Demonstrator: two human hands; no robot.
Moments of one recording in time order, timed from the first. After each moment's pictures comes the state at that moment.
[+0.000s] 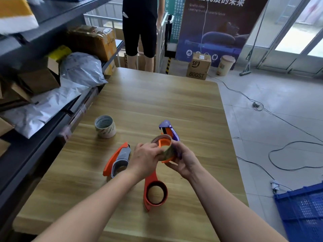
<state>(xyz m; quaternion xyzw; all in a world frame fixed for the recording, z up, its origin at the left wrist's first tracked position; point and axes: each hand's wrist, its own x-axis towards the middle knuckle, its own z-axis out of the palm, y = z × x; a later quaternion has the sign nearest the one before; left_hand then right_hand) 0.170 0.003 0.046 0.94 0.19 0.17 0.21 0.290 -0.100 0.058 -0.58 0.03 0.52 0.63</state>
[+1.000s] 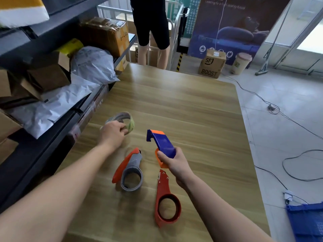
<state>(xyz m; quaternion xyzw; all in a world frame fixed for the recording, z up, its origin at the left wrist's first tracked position) 0.140 0.169 0.044 0.84 0.48 0.13 0.21 0.263 -0.031 0.035 -0.72 -0.15 0.43 0.53</state>
